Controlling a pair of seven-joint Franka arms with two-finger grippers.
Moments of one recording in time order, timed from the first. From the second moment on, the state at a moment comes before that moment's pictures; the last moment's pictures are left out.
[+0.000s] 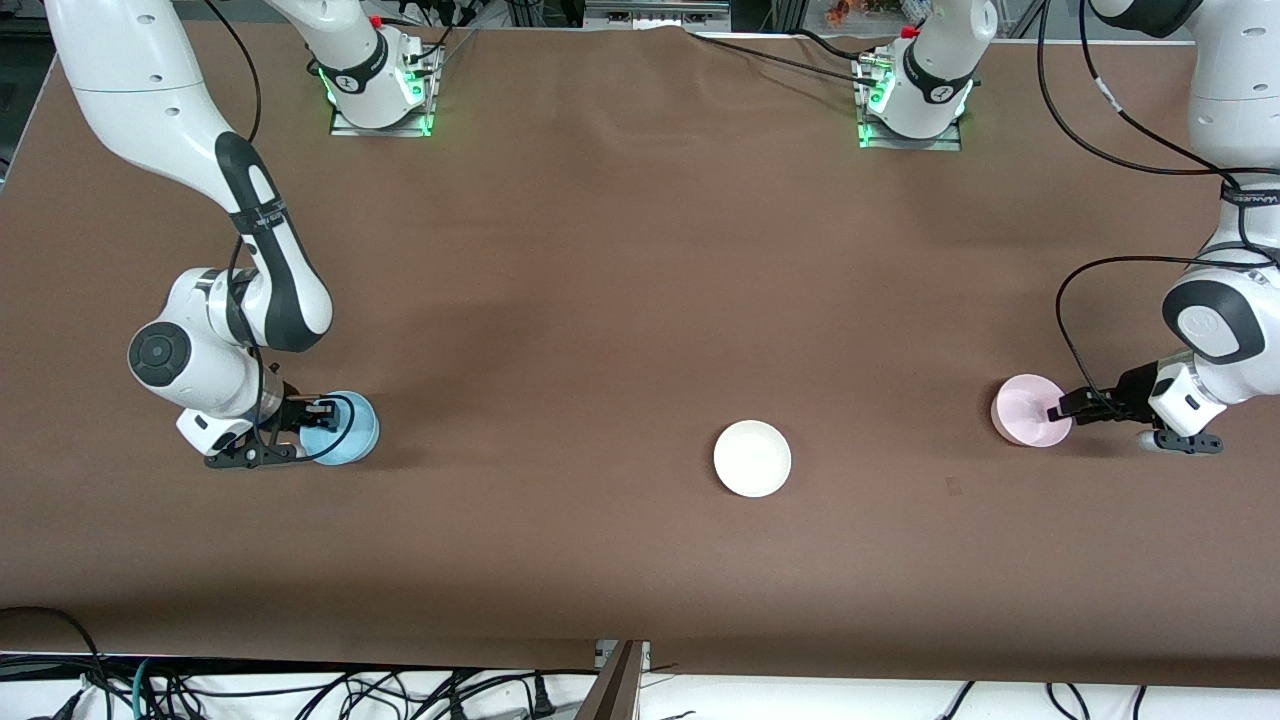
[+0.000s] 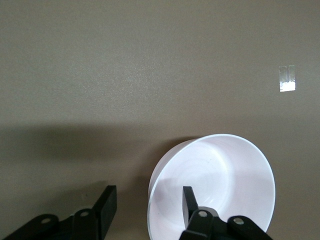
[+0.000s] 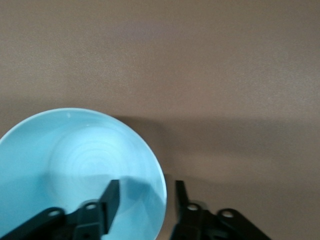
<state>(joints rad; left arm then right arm) 0.22 0.65 0.16 -1.75 -0.52 2.26 0.69 0.09 0.64 -0.09 -1.80 0.06 2.47 -0.12</state>
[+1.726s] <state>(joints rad) 0.12 0.58 -0.03 -1.69 -0.41 2.20 0.32 0.53 0.77 -0.08 -1.36 0.06 2.25 0.82</state>
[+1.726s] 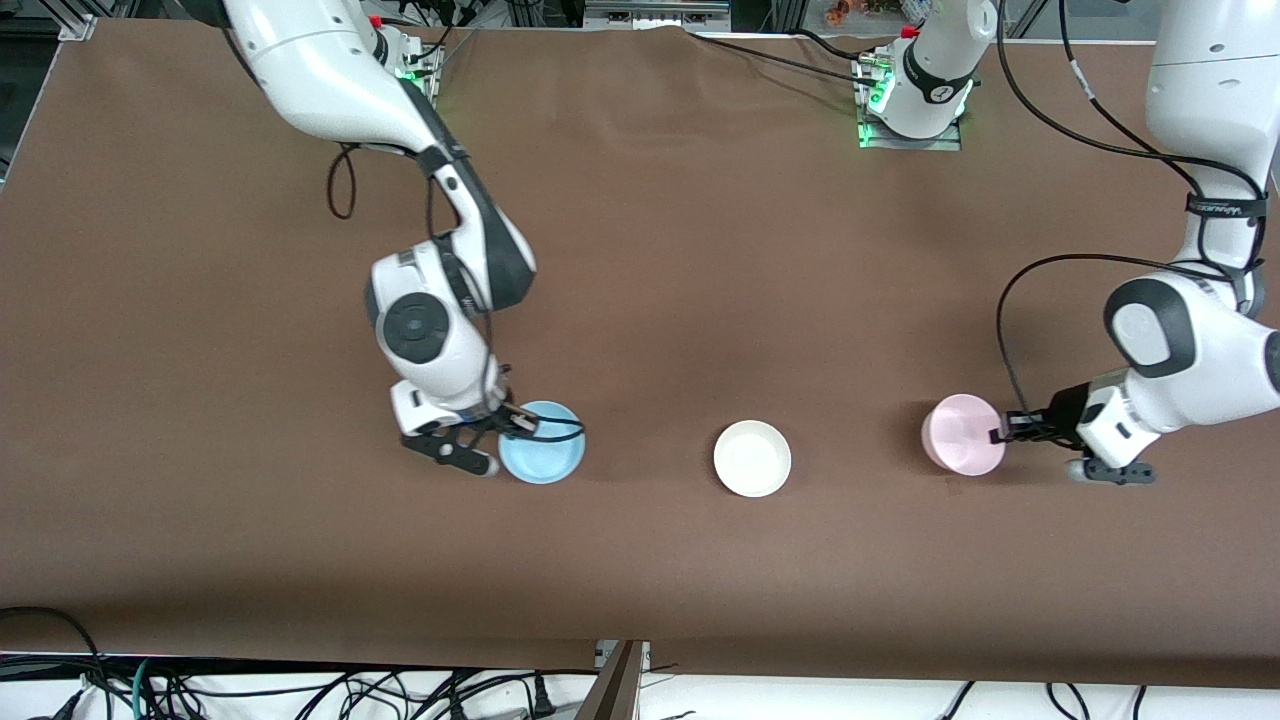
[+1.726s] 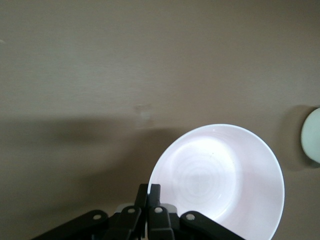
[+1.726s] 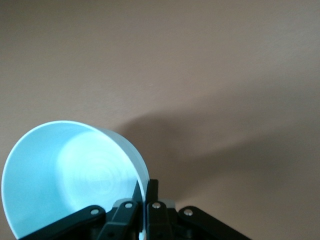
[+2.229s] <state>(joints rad) 0.08 0.58 -0.18 -1.68 -0.28 2.25 -0.05 0.52 0.81 -0.09 -1.32 0.06 2.25 0.82</state>
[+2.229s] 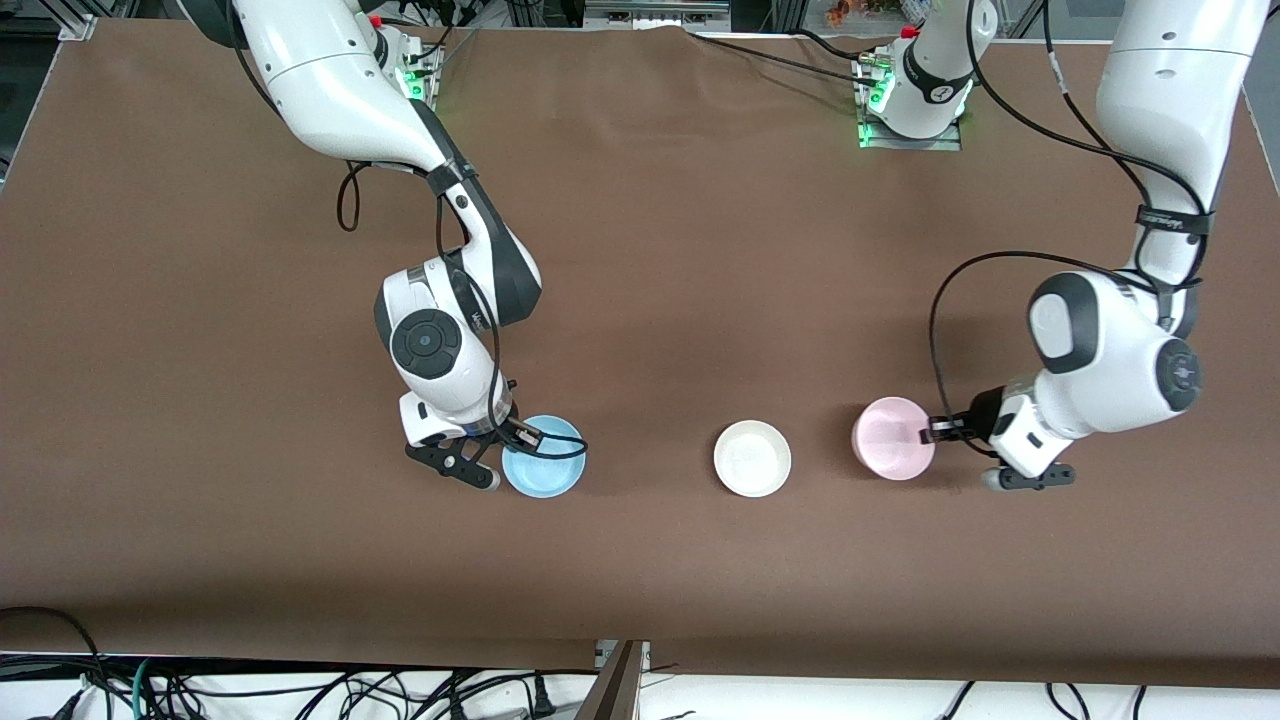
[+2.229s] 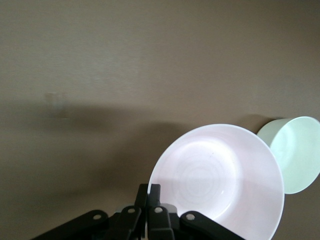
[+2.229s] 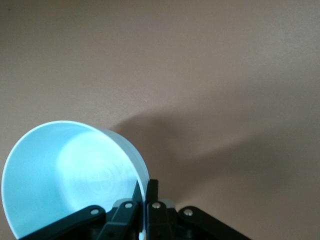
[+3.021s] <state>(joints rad) -0.14 0.67 -0.24 -1.61 -0.16 2.38 -0.36 0.55 0.83 -0.09 -1.28 0.06 2.25 0.83</state>
